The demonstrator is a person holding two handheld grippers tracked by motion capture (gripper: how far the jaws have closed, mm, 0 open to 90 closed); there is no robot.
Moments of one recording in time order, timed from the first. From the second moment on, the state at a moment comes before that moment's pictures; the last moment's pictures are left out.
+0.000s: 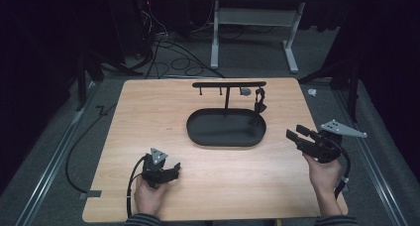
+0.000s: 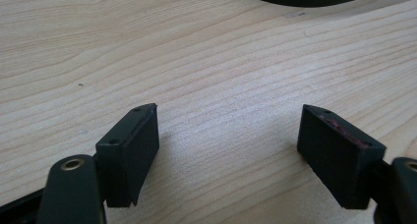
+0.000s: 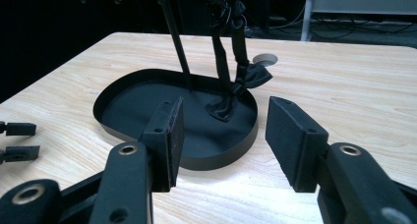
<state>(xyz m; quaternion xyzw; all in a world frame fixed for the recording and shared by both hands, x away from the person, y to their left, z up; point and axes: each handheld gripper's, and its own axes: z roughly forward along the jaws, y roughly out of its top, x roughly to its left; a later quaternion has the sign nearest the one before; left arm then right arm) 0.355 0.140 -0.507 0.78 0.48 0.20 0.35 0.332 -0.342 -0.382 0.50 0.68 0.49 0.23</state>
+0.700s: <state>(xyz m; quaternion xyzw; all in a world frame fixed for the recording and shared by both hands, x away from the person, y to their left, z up) 0.355 0.140 -0.507 0.78 0.48 0.20 0.35 0.318 -0.333 -0.398 0.49 0.68 0.50 0.21</state>
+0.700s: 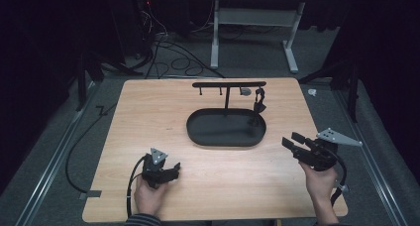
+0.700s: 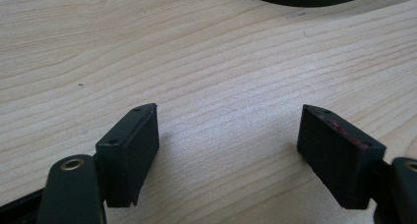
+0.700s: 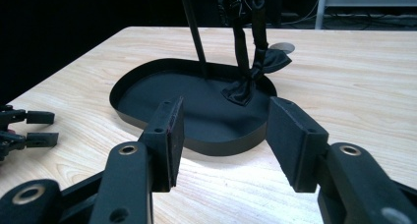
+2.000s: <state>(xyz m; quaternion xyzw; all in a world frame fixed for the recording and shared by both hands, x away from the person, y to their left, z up) 0.355 0.140 -0.507 0.78 0.48 0.20 0.35 0.307 -0.316 -0.437 0.50 0.69 0.50 0.17</state>
